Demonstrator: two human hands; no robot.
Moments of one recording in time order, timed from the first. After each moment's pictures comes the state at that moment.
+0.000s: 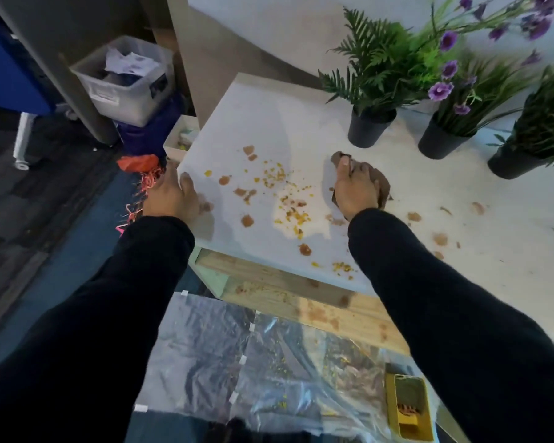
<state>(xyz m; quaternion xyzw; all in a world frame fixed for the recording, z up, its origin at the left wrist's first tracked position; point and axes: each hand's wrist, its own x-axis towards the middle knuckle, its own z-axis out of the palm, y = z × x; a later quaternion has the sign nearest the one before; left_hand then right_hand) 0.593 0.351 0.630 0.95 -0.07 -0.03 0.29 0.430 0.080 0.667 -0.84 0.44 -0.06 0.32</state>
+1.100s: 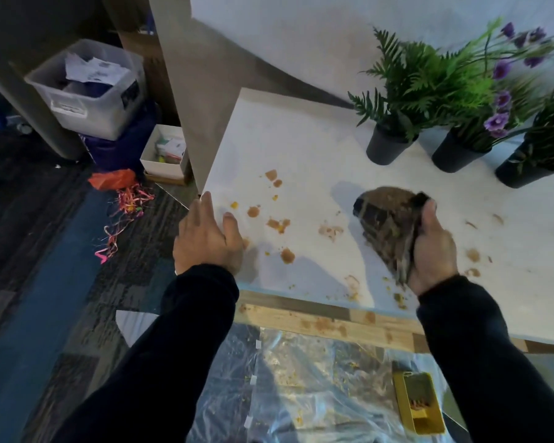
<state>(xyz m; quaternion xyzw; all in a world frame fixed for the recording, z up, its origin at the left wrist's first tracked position) 0.600 0.354 0.621 0.93 -0.18 -0.02 0.31 0.388 0.127 0.690 -0.50 0.48 -0.26 0.67</state>
